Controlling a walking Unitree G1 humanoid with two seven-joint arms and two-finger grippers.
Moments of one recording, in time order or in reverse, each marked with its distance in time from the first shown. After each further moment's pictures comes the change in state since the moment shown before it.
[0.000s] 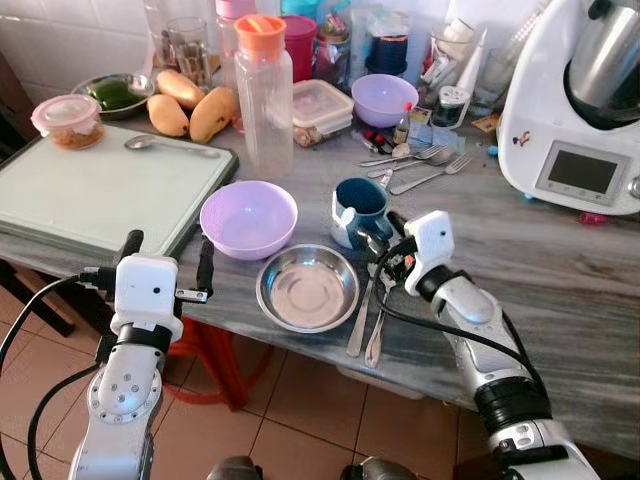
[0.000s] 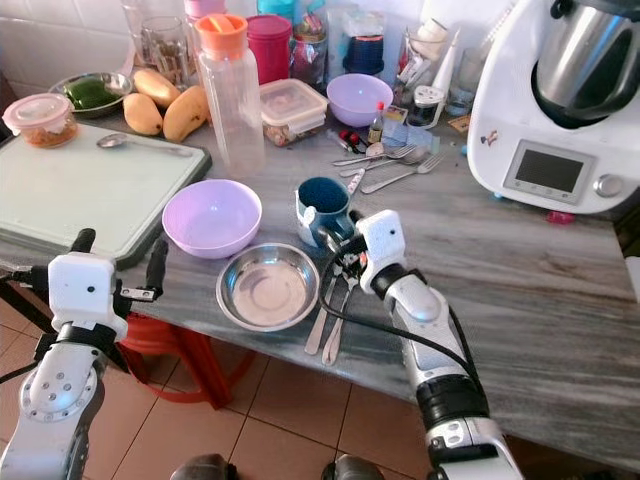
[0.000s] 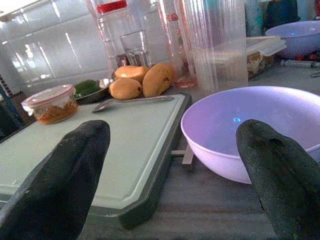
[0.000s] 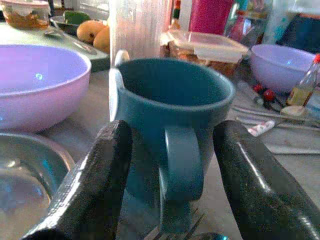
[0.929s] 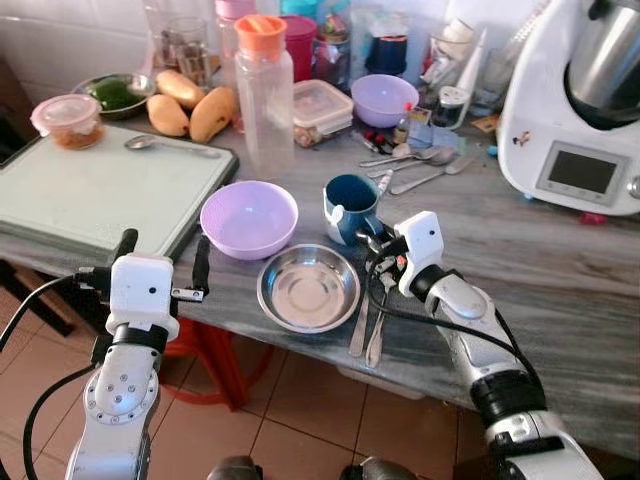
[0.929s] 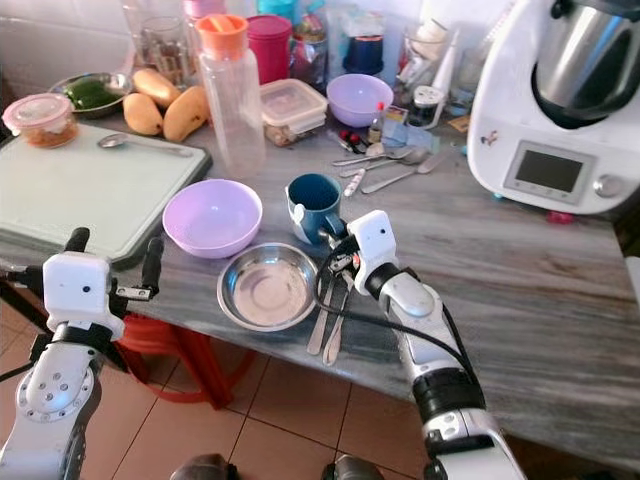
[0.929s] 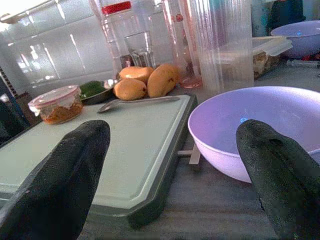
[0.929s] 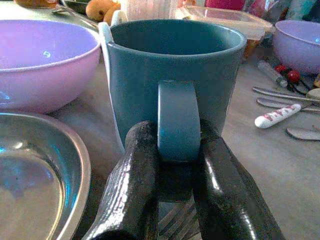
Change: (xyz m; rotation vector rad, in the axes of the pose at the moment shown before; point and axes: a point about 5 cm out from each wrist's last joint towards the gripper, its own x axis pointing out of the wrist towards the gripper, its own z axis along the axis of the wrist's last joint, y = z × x) left arm -0.001 0.003 -0.001 0.009 0.001 0.006; right arm 0.007 0.003 -0.010 0.025 0.083 0.050
